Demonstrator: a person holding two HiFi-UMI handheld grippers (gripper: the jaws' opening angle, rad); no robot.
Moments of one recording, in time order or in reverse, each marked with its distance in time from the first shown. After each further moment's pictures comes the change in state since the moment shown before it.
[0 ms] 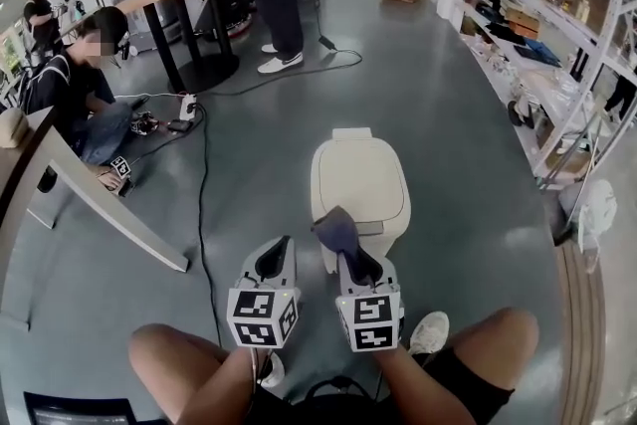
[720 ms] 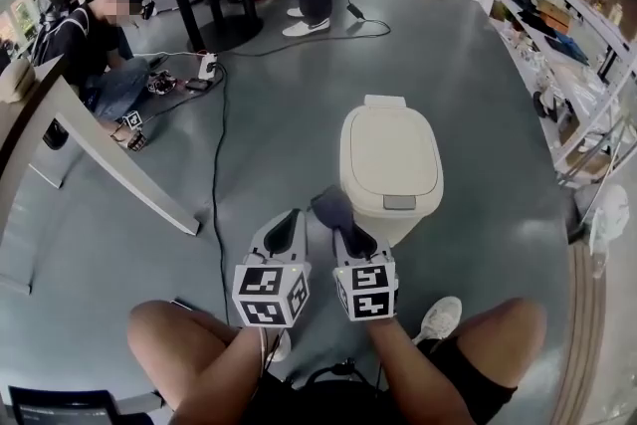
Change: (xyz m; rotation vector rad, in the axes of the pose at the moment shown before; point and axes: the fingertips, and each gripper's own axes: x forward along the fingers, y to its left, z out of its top) left arm -0.008 0.034 -0.022 -0.102 -0.010 0.063; right arm 0.056 0.052 -0.051 0.017 0.079 0.116
